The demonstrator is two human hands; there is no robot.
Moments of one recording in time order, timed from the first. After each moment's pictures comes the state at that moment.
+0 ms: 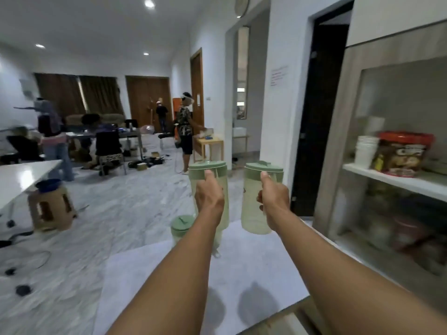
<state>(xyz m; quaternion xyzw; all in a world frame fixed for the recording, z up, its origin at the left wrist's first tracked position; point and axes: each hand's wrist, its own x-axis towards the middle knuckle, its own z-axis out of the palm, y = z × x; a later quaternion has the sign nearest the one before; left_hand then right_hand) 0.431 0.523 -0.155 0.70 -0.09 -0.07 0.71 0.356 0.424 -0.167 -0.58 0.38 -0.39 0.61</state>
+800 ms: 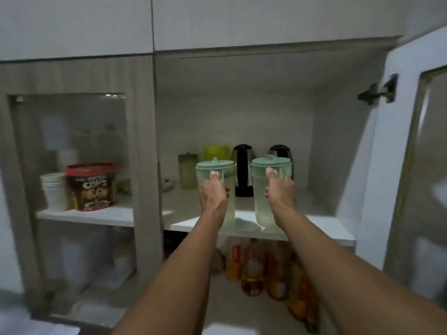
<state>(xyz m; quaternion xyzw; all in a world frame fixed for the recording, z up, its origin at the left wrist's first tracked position) -0.183 0.119 -0.097 0.46 -0.47 -0.42 0.63 -0.316 0.130 -0.095 -0.37 0.59 -0.69 0.23</state>
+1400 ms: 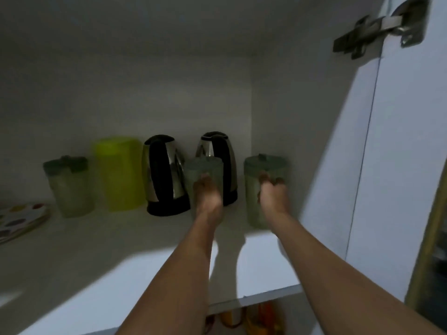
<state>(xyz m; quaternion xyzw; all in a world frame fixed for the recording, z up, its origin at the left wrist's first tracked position) -0.412 -0.120 -0.130 0.43 -0.49 -0.52 0.55 -0.516 -0.054 -0.137 -0.24 0.64 -0.71 0.16</state>
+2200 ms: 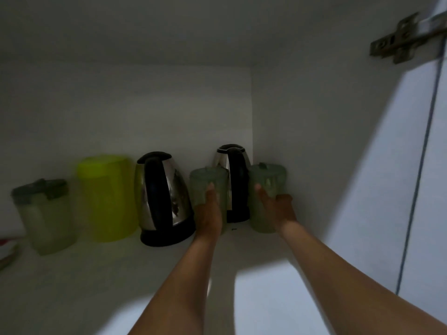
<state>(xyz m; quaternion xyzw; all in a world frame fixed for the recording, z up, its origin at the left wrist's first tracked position) -0.419 -0.190 -0.136 0.37 -0.49 -0.59 0.52 -0.537 -0.108 -0.131 -0.26 0.70 -0.64 0.18</state>
